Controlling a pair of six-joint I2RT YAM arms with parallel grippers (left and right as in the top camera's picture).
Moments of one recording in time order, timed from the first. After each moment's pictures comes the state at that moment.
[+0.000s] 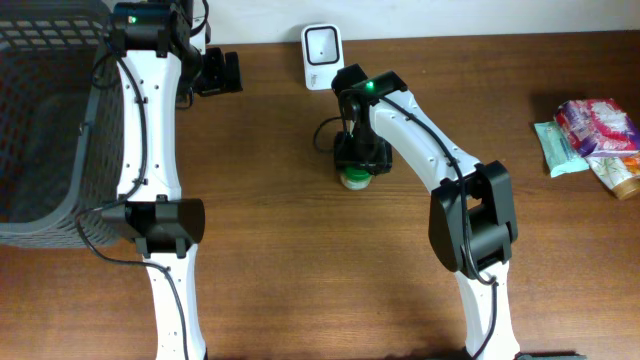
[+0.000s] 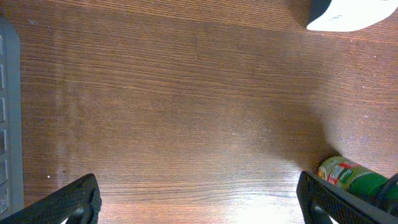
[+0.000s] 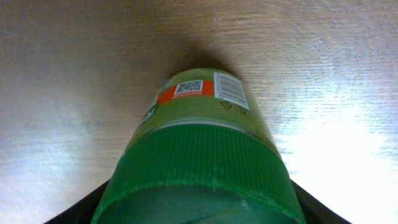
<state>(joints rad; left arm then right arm) -0.07 2.44 2.86 -1.68 0.08 -0.19 0.42 2.28 1.98 -1.28 -0.10 0.38</state>
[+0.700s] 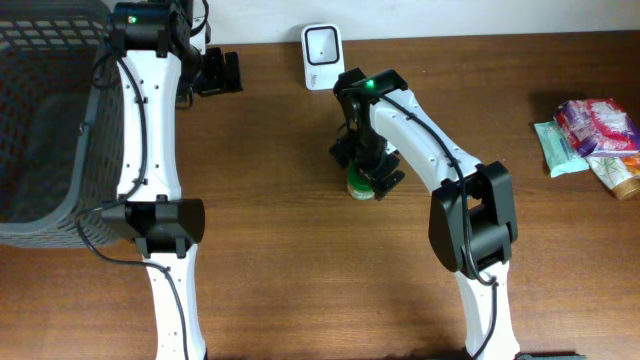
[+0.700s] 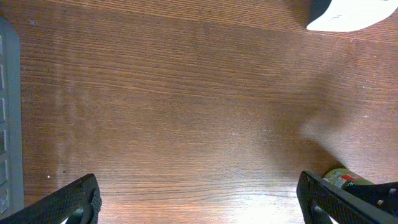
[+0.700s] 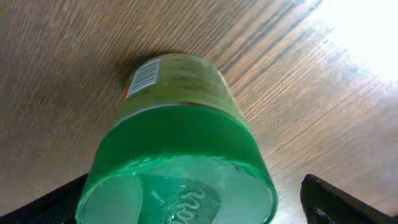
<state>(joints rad) -0.07 2.44 2.86 -1.68 0.08 -0.19 0.42 2.28 1.99 -1.39 -0.11 1.32</state>
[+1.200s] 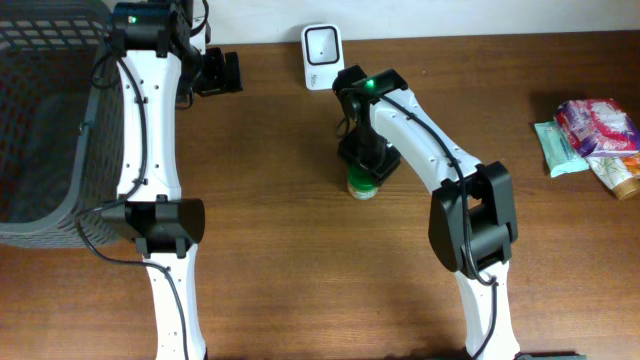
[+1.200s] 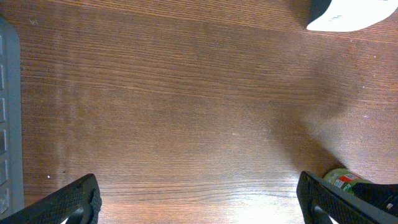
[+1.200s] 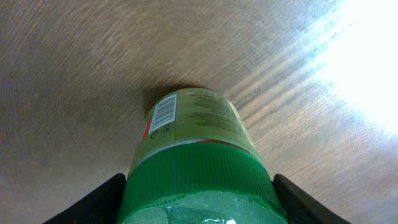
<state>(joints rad) -0.07 2.44 2.86 -1.68 0.08 -0.19 0.42 2.28 2.00 -1.35 -0.03 1.14</state>
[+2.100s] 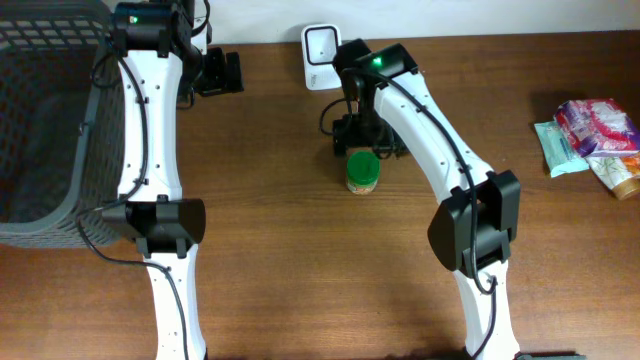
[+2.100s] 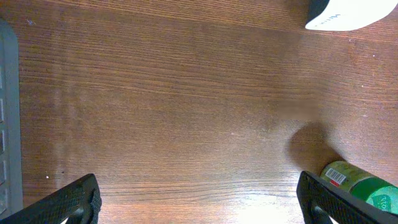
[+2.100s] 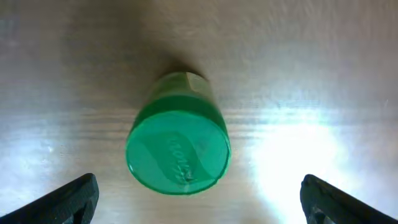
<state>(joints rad) -0.07 2.44 2.86 -1.68 0.08 -0.19 0.42 2.29 2.23 -1.53 0.03 0.50</state>
